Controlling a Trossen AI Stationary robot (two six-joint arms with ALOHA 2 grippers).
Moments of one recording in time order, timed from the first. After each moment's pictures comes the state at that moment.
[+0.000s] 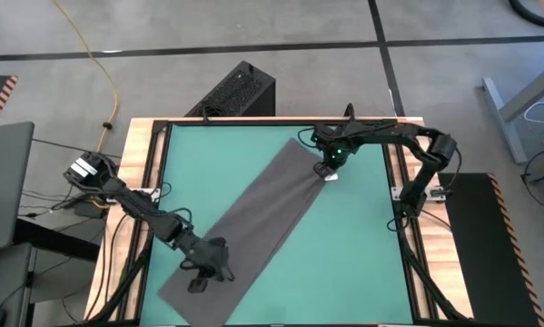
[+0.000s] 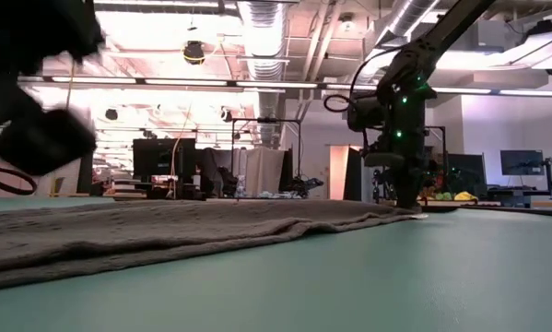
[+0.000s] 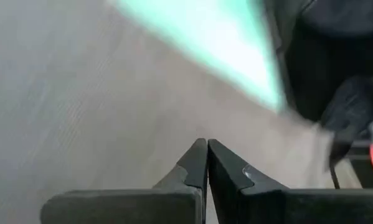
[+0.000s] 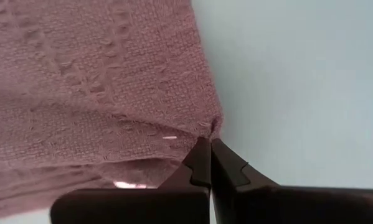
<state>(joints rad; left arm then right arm) -0.58 1.48 0.60 0.20 0.17 -0.58 -0.57 1.68 1.00 -0.76 0.06 0.31</state>
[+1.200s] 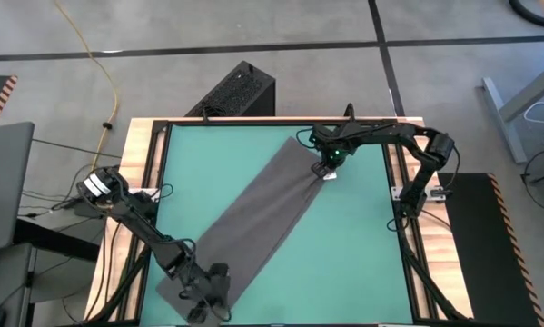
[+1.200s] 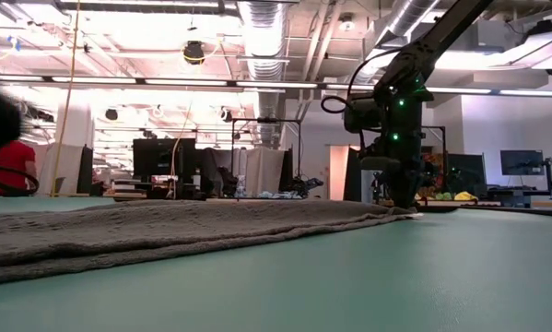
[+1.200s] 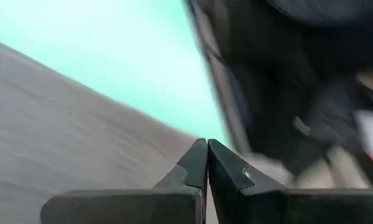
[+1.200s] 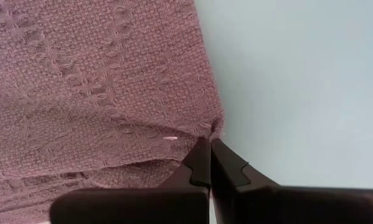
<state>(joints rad) -0.76 1.70 0.80 0.21 0.03 -0.64 -0.57 1.70 1.00 -0.72 0.10 0.31</state>
